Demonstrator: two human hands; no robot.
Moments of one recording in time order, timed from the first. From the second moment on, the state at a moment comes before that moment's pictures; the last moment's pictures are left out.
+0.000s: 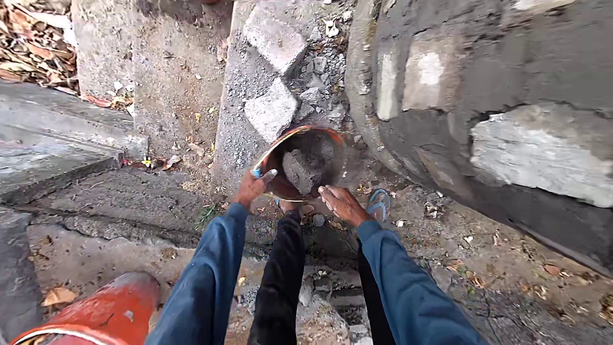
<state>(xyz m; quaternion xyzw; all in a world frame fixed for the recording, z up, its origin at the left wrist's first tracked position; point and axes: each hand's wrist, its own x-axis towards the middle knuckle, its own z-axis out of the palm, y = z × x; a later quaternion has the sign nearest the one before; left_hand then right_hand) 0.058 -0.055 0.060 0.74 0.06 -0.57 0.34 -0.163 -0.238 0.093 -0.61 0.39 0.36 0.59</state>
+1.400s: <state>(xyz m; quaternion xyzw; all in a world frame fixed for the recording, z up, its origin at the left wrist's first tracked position) -0.496 -0.510 0.454 0.34 0.53 -0.39 0.68 -0.647 -0.608 0.497 -0.94 0.32 0.02 0.13</state>
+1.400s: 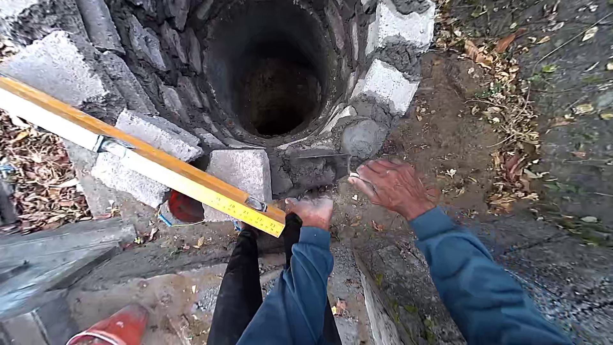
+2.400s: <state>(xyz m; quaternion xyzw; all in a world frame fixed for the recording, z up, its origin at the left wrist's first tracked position) -0.512 -0.546 0.468 0.33 0.58 -0.33 0.67 -0.657 -0.628 0.543 -0.82 0.44 0.30 0.20</state>
